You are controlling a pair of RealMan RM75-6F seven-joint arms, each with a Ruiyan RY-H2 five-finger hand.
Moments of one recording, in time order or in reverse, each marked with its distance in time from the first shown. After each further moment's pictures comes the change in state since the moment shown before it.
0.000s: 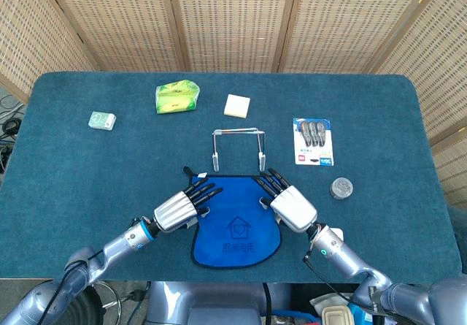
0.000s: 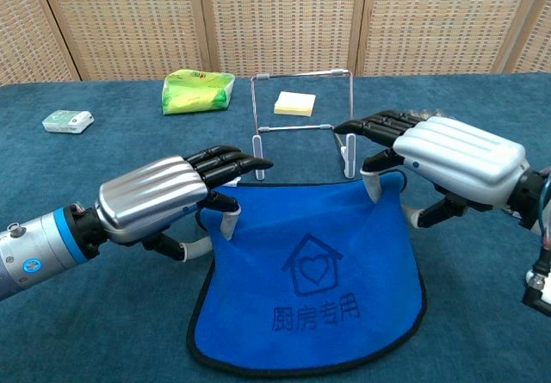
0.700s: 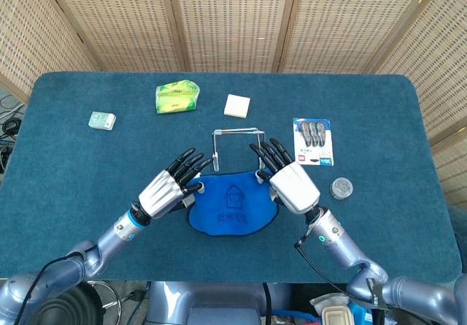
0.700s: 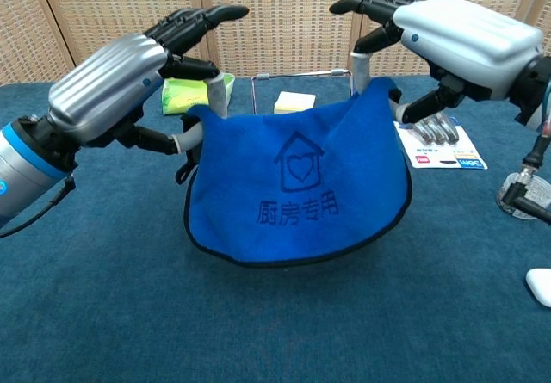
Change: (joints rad) left arm -0.051 0.157 -0.167 -0.316 -0.063 0.195 0.124; right arm 0.039 0.137 0.178 -0.306 0.107 0.003 -0.167
